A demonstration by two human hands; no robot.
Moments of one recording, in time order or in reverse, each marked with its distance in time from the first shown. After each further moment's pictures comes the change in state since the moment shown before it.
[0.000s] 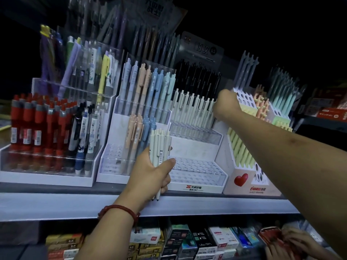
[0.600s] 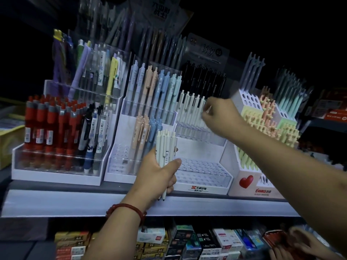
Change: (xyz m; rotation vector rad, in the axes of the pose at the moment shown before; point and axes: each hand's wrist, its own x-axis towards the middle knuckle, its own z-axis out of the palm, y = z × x) left_hand -0.002 0.004 0.000 0.009 -0.010 -0.018; right_hand -0.061 -0.014 -0.009 0.117 -0.035 -0.350
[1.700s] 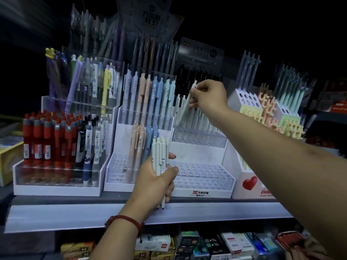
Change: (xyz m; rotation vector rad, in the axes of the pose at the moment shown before) left_hand 0.002 -0.006 -0.005 0.073 -0.025 0.076; right_hand 0.049 -0.018 0.008 0.920 0.200 0.255
